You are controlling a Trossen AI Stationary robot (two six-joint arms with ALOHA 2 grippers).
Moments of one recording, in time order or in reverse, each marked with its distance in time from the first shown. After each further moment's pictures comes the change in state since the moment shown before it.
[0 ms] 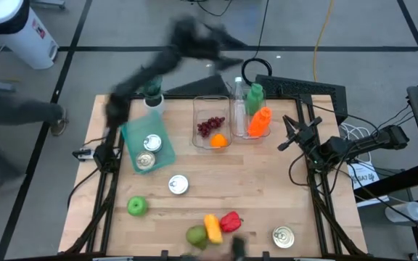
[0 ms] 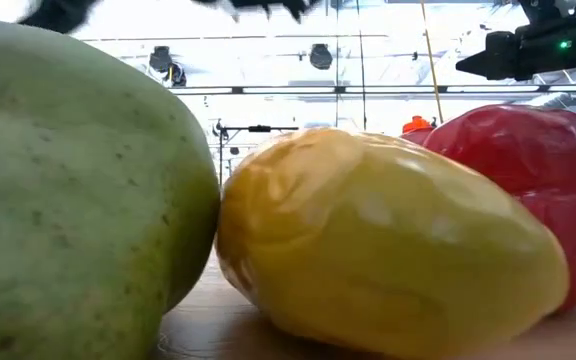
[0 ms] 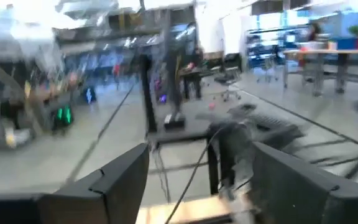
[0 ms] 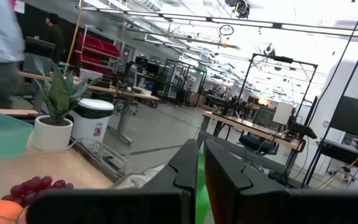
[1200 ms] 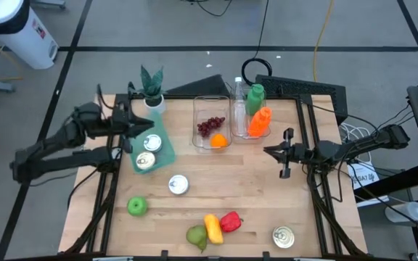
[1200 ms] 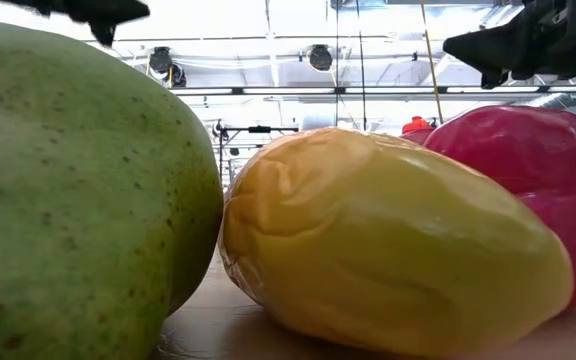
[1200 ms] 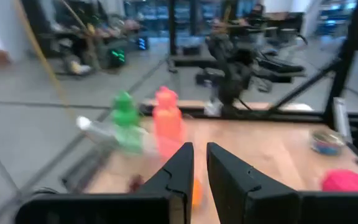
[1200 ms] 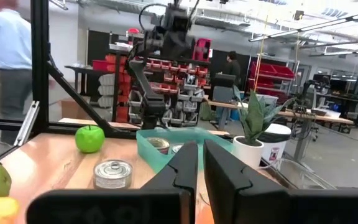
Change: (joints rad) left arm -0.192 -1.596 -1.685 -0.091 -0.486 -0.040; right arm -0.003 0.026 -0.001 -0.247 -0.735 0.510
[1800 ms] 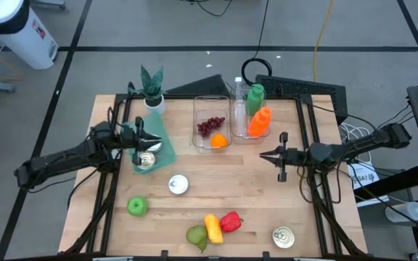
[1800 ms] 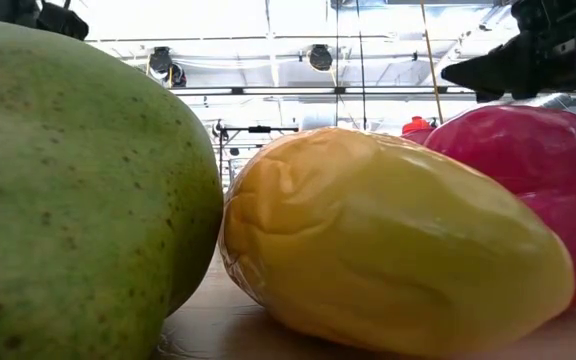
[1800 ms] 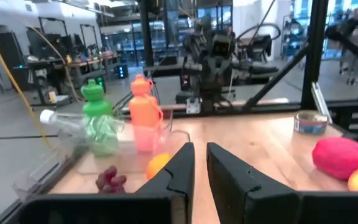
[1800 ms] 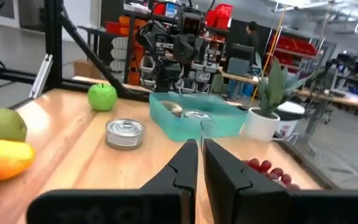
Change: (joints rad) left arm 0.029 -0.174 -0.543 0.491 0.140 0.013; right arm -0.001 0.080 0.001 -0.085 -0.048 -0.004
